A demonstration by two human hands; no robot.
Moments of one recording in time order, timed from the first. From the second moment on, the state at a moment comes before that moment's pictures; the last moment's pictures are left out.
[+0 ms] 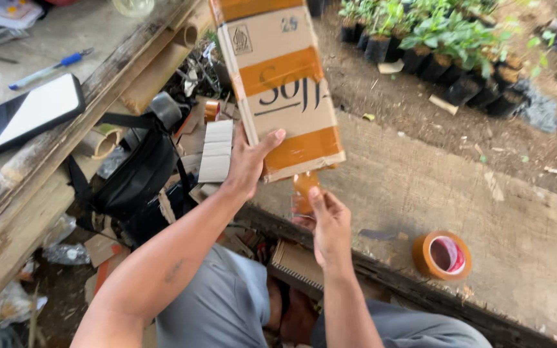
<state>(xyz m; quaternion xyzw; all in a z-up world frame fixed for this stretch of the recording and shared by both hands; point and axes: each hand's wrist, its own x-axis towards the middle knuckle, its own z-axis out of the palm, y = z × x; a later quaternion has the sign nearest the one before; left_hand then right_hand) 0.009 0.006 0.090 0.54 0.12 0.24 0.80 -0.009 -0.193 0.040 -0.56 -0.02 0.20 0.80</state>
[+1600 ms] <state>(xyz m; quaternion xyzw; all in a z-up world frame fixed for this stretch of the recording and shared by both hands) -0.002 -0.042 0.111 0.70 -0.07 0.11 0.70 0.026 -0.235 0.069 -0.58 -0.16 0.03 0.80</state>
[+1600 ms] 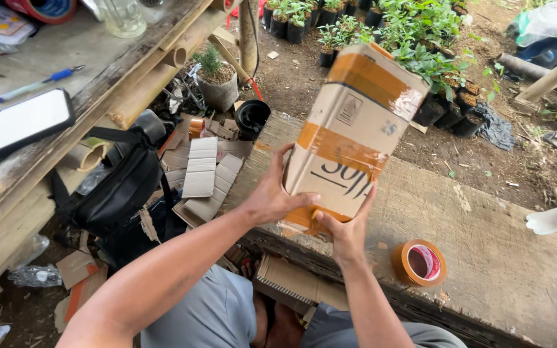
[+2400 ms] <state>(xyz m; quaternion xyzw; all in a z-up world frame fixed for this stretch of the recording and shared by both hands) -0.015 -0.028 0.132 0.69 -0.13 0.23 0.68 0.042 -0.232 0.121 -0.61 -0.31 0.03 0.73</state>
